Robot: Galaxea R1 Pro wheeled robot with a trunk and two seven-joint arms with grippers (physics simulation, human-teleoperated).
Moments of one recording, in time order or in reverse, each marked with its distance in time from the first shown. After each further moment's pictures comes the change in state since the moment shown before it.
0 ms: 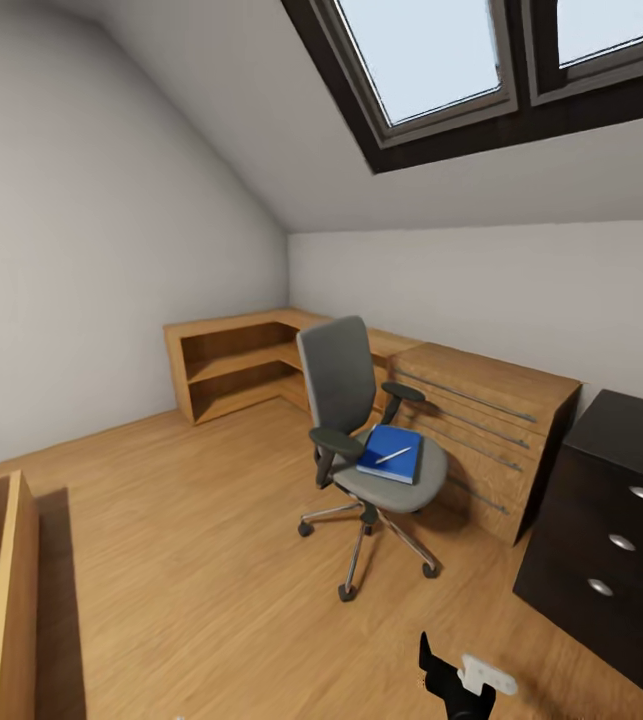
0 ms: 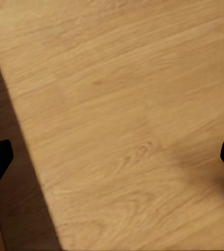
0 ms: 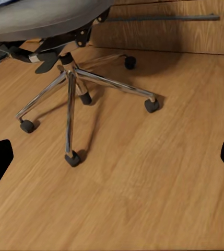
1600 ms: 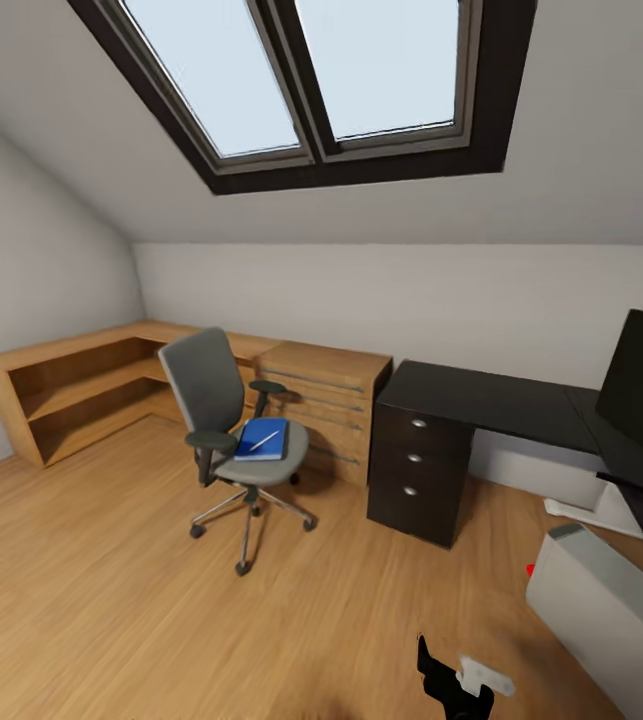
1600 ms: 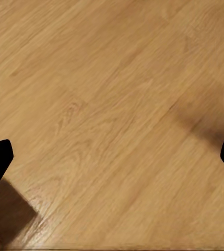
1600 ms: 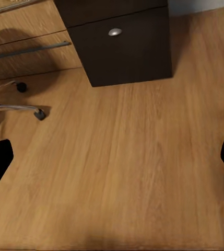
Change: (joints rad) left arm 0.000 0.000 0.005 0.012 0.006 0.001 -0.002; right arm 0.000 0.000 0.001 -0.001 0.001 0.037 0.001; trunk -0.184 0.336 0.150
